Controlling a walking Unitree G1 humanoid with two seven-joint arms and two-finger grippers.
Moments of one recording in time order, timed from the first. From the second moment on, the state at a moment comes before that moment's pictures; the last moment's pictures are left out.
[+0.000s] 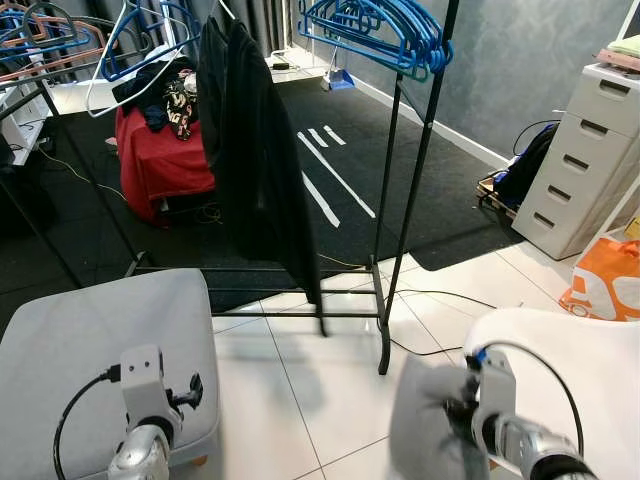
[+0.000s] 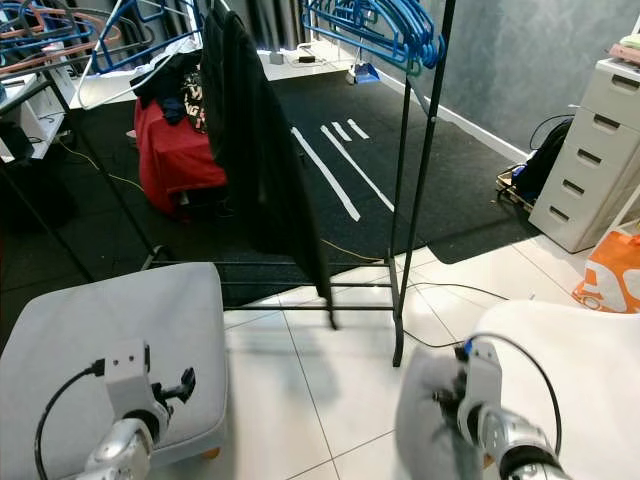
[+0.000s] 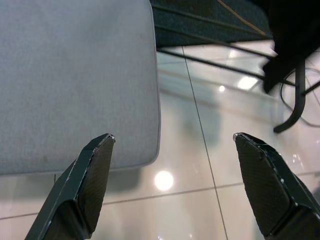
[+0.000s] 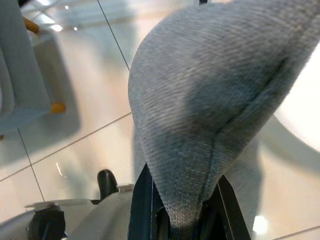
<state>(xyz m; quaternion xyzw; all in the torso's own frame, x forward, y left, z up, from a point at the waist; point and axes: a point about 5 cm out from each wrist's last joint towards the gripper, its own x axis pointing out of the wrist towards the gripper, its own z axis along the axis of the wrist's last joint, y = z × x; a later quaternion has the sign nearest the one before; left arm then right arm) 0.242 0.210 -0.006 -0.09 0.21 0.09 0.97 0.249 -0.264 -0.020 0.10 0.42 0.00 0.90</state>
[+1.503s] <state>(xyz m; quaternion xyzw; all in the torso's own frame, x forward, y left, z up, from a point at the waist) 0.235 0.208 -0.018 -0.10 0.21 0.08 0.97 0.322 -0.327 0.096 0.03 0.18 -0.14 0.97</state>
